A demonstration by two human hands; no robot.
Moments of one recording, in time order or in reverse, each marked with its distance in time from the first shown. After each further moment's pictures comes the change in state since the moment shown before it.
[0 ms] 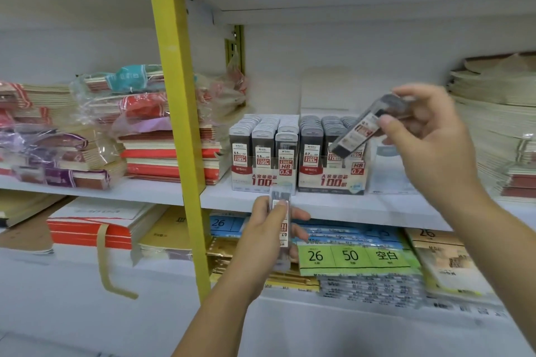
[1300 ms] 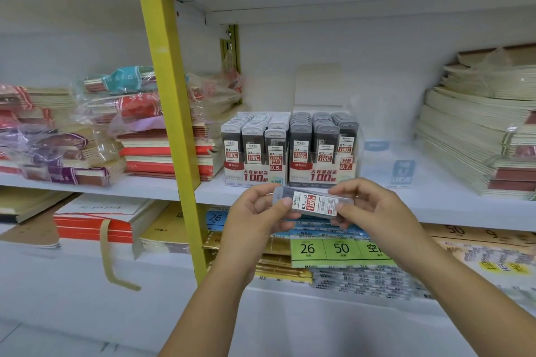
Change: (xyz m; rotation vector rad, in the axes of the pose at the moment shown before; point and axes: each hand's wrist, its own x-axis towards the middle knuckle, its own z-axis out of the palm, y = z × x) left_hand 0.003 0.005 0.008 -0.061 0.123 0.052; right_hand -0.073 0.032 0.008 0.129 -0.382 0.548
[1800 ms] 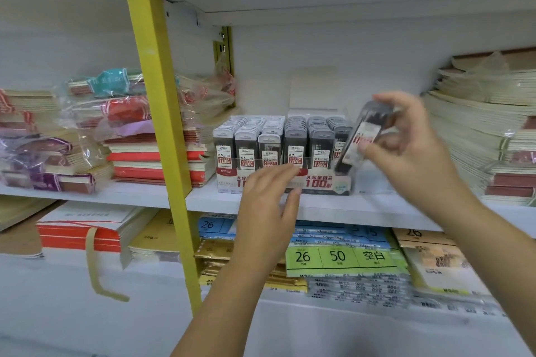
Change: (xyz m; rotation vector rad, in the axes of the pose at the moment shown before) left_hand 0.022 0.000 0.024 0.951 0.134 0.648; right_hand 0.032 -0.057 -0.038 -0.250 0.238 -0.467
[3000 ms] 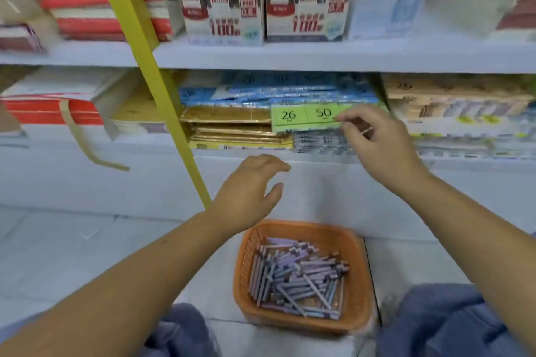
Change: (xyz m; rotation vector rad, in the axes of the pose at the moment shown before) left_hand -0.153 -0.052 0.013 0.062 -0.689 -0.039; right_hand -0.157 0.077 0.035 -0.213 -0.137 0.285
